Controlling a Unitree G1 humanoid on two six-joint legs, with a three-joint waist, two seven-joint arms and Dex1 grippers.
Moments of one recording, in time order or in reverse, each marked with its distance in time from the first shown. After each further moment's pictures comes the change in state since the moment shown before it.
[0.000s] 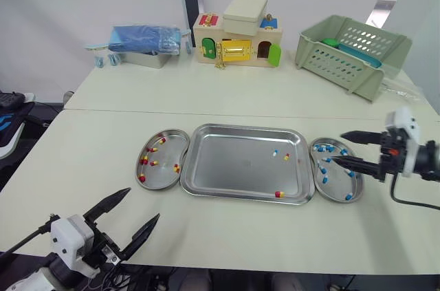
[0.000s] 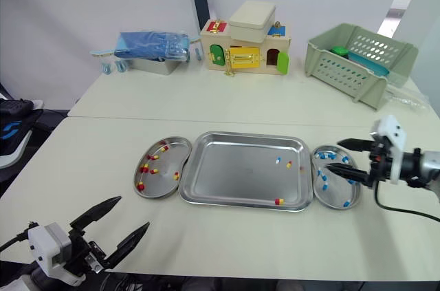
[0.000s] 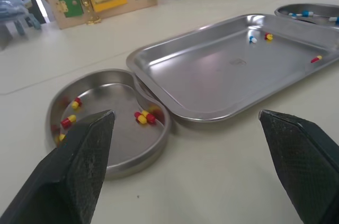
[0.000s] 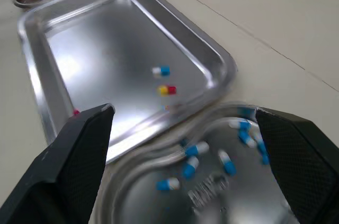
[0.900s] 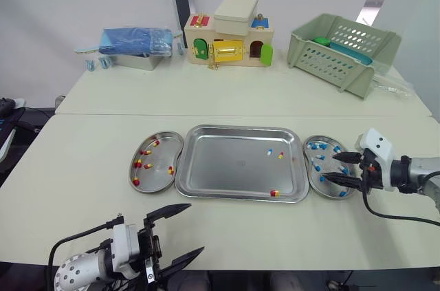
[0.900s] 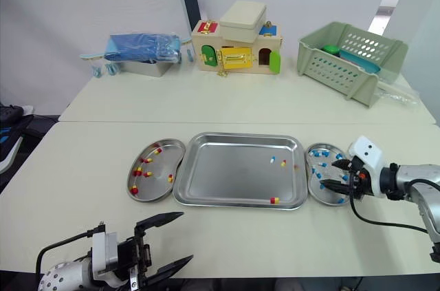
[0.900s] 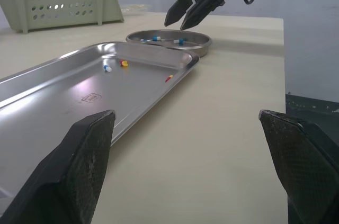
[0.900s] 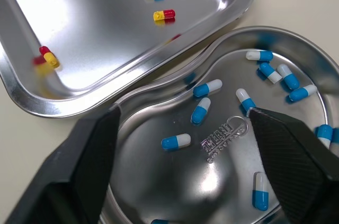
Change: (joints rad) left arm -0.214 0.015 -0.330 0.186 0.042 -0.149 -0.333; right arm 0.008 0.058 0.208 -0.275 -0.135 0.138 -0.127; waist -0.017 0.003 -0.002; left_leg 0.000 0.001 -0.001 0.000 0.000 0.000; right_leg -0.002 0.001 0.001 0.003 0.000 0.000
